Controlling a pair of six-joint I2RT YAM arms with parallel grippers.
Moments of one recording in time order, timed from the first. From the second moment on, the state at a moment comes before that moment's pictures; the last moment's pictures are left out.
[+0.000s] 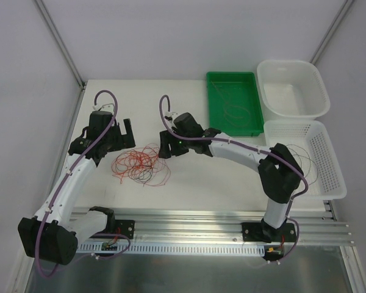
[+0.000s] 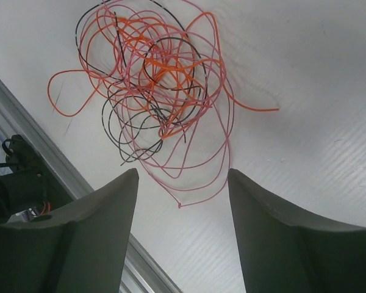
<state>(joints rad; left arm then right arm) -0.18 1.05 0.97 -0.69 -0.09 -0.32 0.87 1.80 1.35 -0.30 -0.21 0.46</state>
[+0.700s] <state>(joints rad) -0.20 1.34 0.97 -0.68 0.10 -0.34 0.89 1.95 1.32 -0.10 -0.23 0.64</state>
